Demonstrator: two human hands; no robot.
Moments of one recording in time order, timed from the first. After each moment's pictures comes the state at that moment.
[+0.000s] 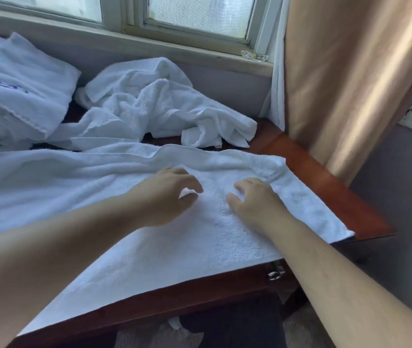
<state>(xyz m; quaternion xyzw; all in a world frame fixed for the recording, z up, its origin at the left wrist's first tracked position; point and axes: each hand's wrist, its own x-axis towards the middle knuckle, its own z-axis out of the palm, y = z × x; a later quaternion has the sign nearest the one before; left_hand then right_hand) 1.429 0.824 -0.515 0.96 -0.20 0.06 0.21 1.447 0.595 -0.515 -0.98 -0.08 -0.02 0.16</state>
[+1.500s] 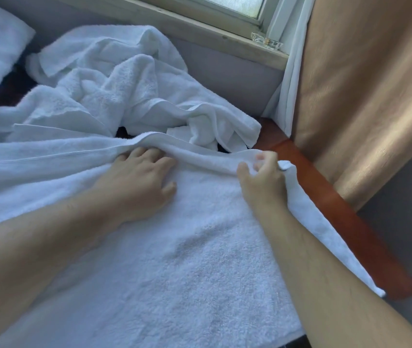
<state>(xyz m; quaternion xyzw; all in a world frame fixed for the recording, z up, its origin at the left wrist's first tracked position) 1.535 0.830 -0.537 0.98 -0.09 0.10 0.12 1.589 0.582 -0.532 -0.92 0.04 -0.20 0.33</state>
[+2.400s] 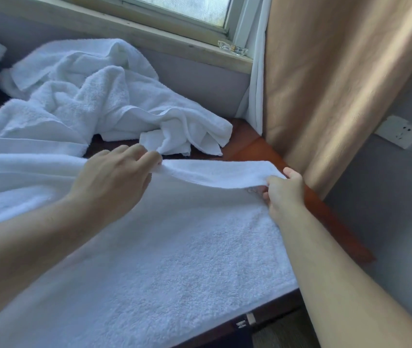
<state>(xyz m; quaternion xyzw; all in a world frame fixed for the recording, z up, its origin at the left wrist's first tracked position) 1.504 0.814 -0.514 0.92 -0.19 0.34 0.07 1.571 0.499 -0.518 -0.69 0.25 -0.19 0.65</state>
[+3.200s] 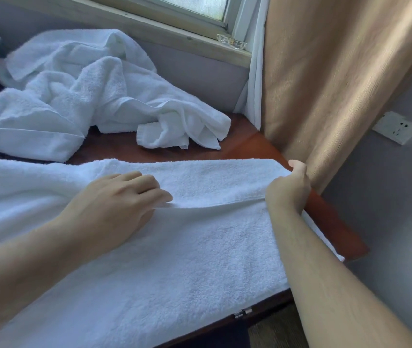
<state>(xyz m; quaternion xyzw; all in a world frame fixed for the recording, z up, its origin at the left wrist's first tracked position) 1.459 0.811 -0.531 0.87 -0.36 0.31 0.12 1.551 0.491 -0.526 -0.85 0.23 -0.33 0.35</state>
